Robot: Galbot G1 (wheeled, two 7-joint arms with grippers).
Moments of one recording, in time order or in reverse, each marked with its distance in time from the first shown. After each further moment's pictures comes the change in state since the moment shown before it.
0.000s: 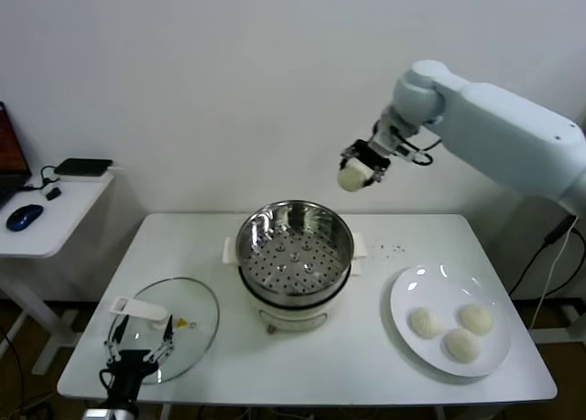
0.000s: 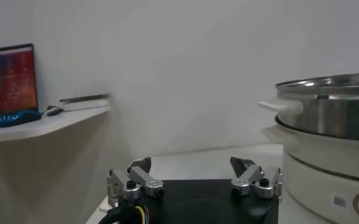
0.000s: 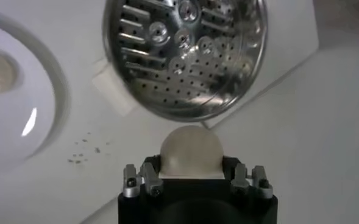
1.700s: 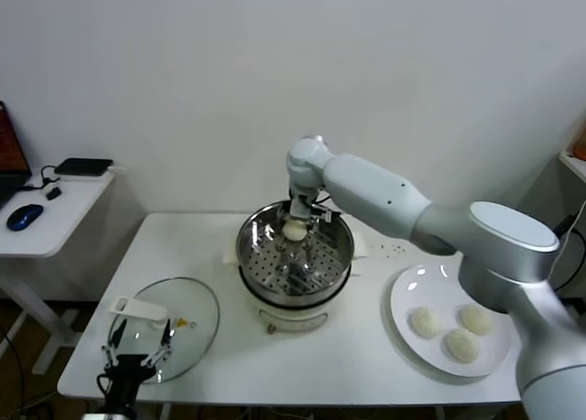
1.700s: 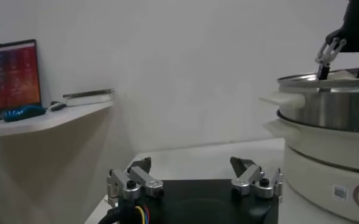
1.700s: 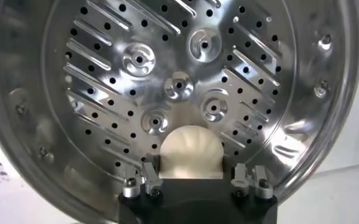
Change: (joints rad) left arm 0.014 0.001 -0.006 0.007 -0.005 -0.005 -0.001; right arm -0.332 0.308 0.108 -0.251 -0.447 0.166 0.042
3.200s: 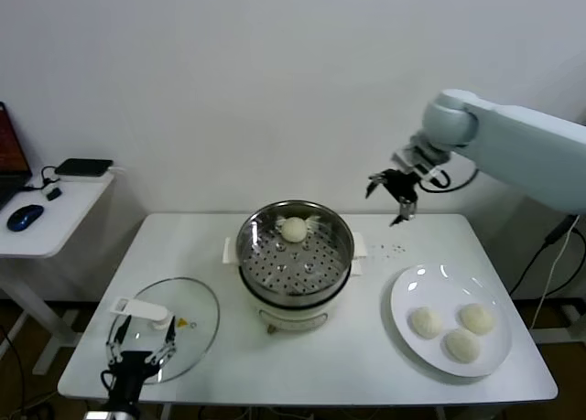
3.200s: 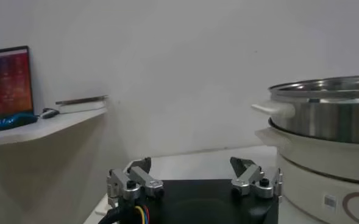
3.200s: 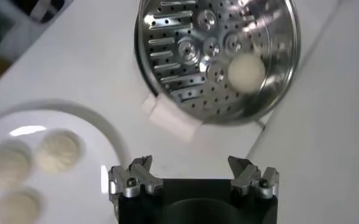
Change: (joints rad) left arm 0.009 0.007 0.018 -0.027 0.002 0.004 0.000; right arm 0.399 -0.696 -0.414 0.414 0.910 -0.571 -0.015
